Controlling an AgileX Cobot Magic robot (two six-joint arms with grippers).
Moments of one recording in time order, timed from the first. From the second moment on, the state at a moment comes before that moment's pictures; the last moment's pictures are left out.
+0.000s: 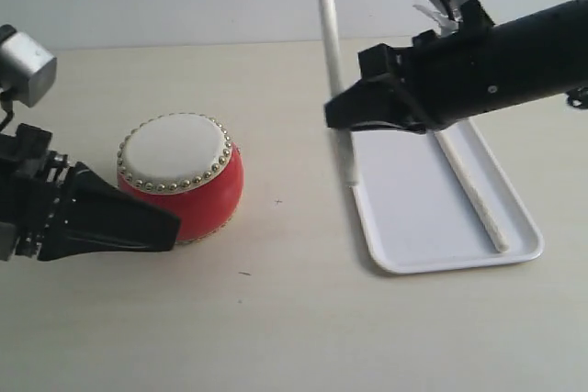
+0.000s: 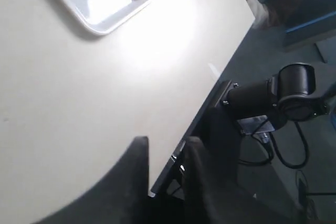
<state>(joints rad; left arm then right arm) -0.27 1.20 -0.61 -1.22 1.06 0.98 0.27 1.57 -0.89 1.26 0.83 -0.95</state>
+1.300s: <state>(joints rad) -0.19 1.07 -0.61 -1.19 1.05 0.94 0.24 1.88 -1.09 0.21 0.78 -0.01</state>
